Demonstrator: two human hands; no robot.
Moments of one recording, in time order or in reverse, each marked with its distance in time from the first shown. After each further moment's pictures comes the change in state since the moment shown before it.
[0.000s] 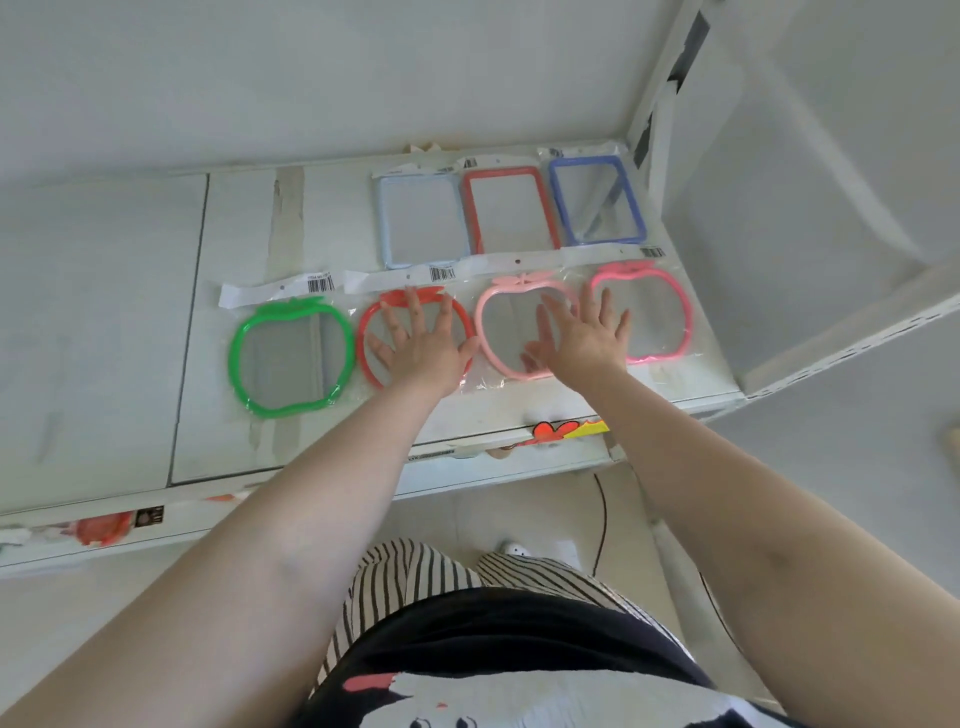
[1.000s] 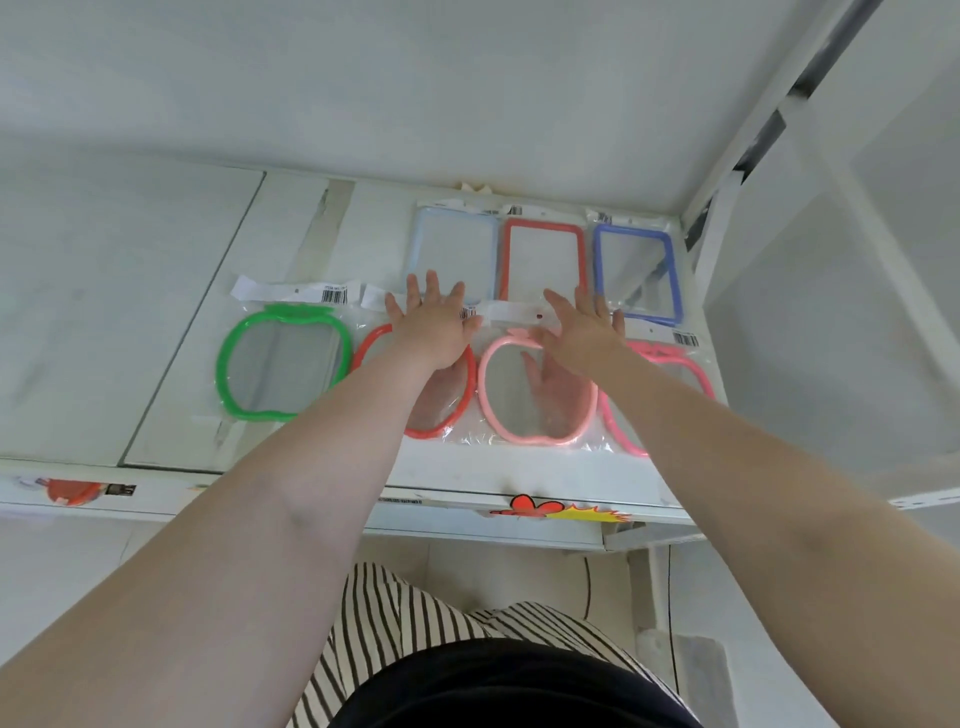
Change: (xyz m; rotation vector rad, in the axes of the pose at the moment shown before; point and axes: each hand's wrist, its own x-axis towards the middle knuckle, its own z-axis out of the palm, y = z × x) left_hand 0.067 0.012 -0.032 0.002 0.099 -0.022; right_hand 0.105 -0.008 -0.029 -0.002 -0.055 -0.270
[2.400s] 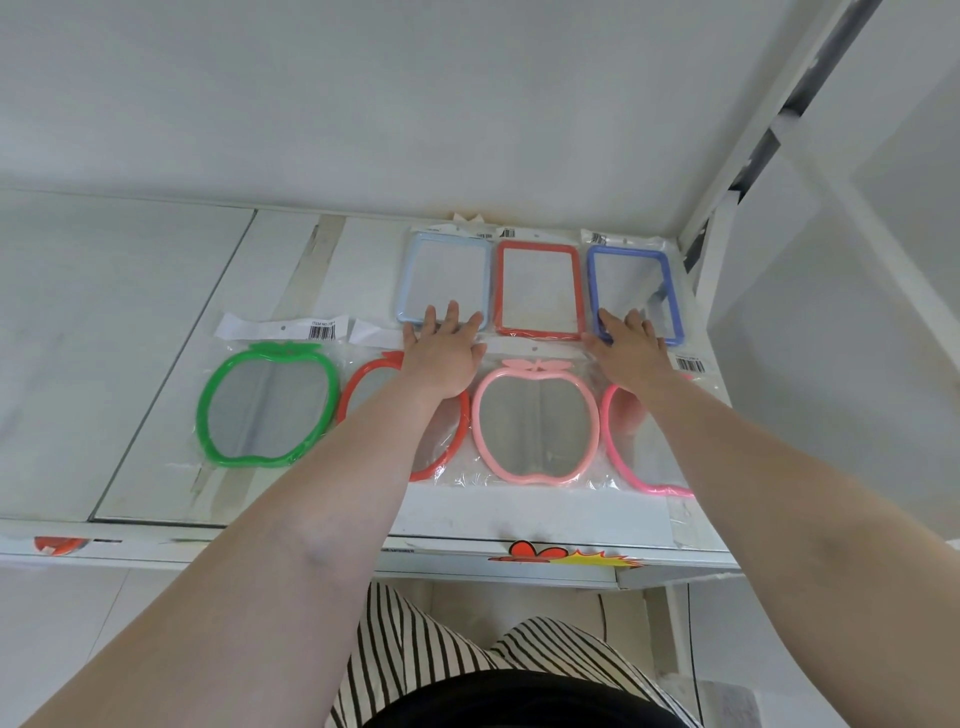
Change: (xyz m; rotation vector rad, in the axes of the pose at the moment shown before) left_hand 0.026 0.013 0.015 0.063 0.016 0.123; right_hand 0.043 0.067 0.004 0.112 0.125 0.098
